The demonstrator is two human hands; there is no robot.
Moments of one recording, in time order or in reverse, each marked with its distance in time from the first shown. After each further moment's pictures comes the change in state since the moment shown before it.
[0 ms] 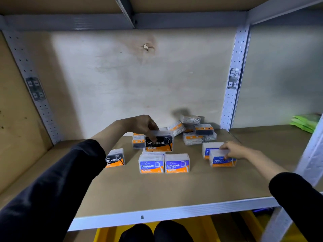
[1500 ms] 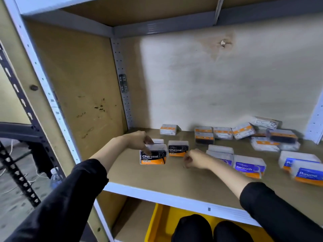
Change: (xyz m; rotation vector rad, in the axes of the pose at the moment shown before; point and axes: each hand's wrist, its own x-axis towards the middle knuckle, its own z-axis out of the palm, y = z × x) left_hand -0.179 -0.146 0.018 0.021 0.048 -0.506; right_hand -0.025 -0.305 0.095 0.017 -0.122 -0.612
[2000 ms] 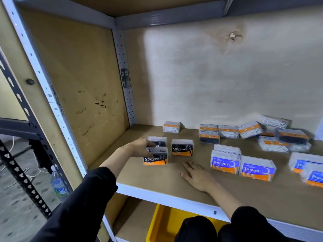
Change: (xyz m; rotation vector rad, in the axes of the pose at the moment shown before) left_hand 0.027 -0.027 0.040 -0.058 0.059 -0.029; right_hand 0.002 0.011 0.070 -0.062 -0.012 0.022
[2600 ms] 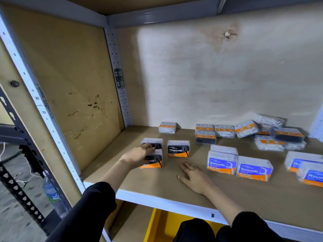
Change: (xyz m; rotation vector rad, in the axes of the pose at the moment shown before) left_hand 0.011 -0.007 0.032 0.297 0.117 0.133; right_hand 0.002 0.003 0.001 0.029 0.060 -0.022
